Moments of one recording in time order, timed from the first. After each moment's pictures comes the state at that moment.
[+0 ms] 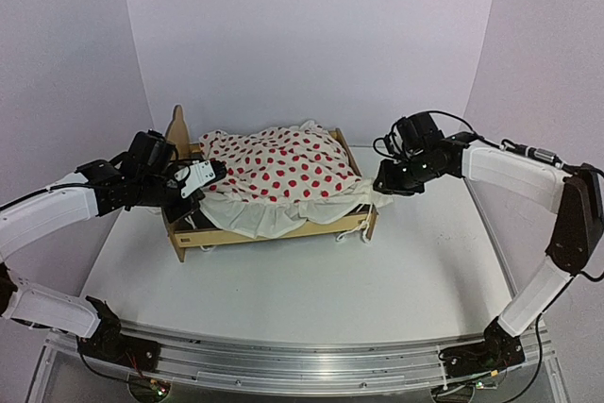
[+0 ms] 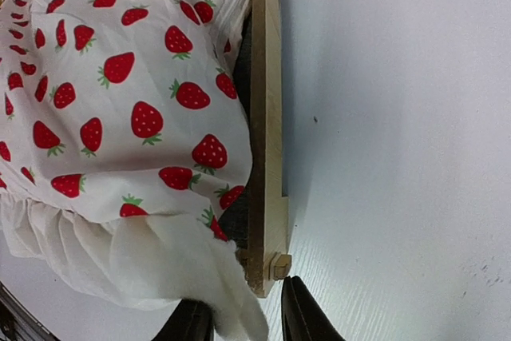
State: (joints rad) left arm -0.61 1.17 0.95 -0.51 -0.07 0.63; right arm 0.53 1.63 1.31 -0.60 -0.03 0.42
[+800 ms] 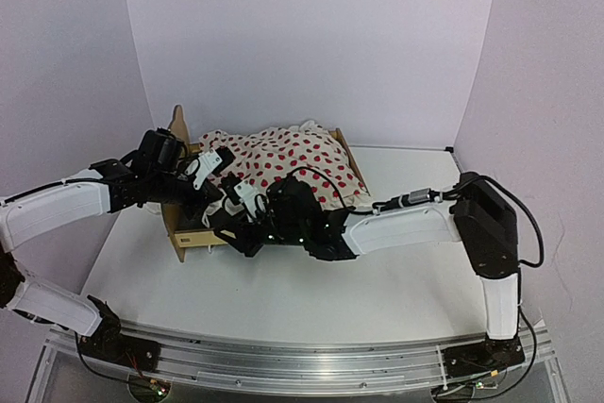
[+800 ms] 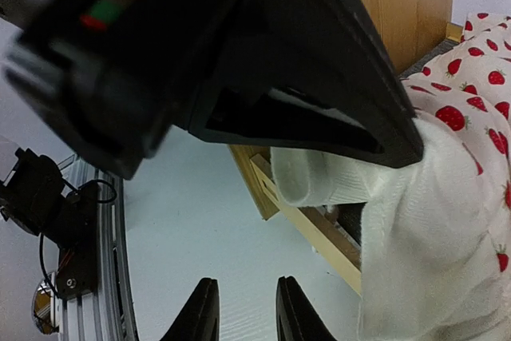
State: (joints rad) left arm -0.60 1.26 0.96 -0.39 0.10 0.34; right arm 1.11 2.06 1.45 0.29 -0.17 0.22
